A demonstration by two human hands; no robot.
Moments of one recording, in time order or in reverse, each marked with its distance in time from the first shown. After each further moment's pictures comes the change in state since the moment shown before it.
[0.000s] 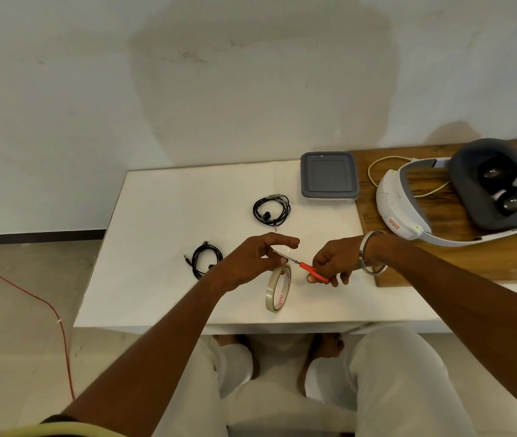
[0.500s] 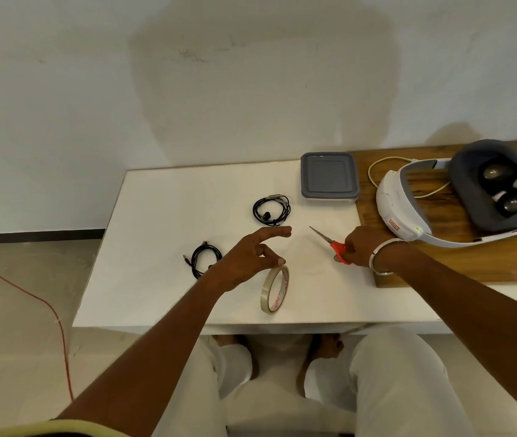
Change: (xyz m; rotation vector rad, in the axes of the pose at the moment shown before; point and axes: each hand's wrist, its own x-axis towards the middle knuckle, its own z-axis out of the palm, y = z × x) left_hand -0.006 0.001 -0.004 -0.111 0.031 -0.033; right_hand -0.001 0.038 -0.012 -0.465 0.519 0.267
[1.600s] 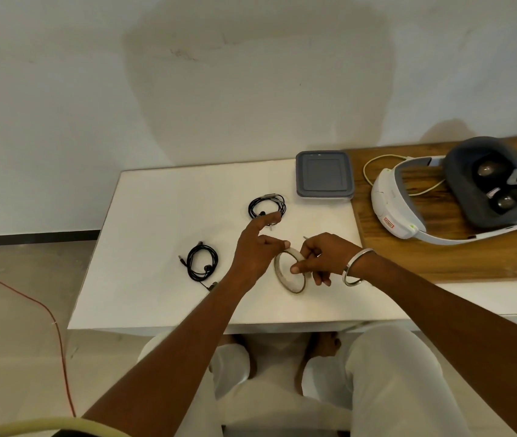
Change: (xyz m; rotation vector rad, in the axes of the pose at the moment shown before) left_hand 0.021 0.009 0.033 -0.135 0.422 -0.015; right_hand -0.020 -0.049 0.003 0.721 -0.136 -0.252
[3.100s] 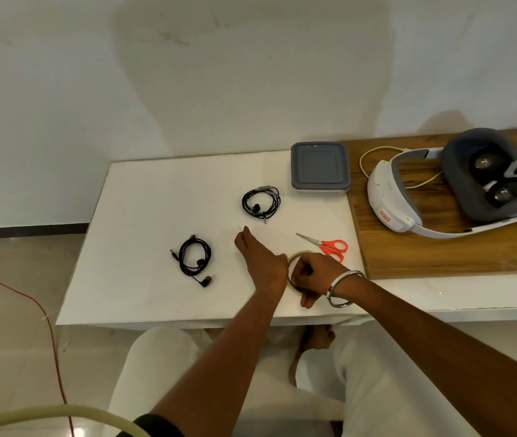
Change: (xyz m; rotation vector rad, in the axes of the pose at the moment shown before) left_hand -0.005 -0.031 0.053 0.188 0.371 -0.238; right_hand 0.000 0.023 0.045 0.065 0.065 0.132
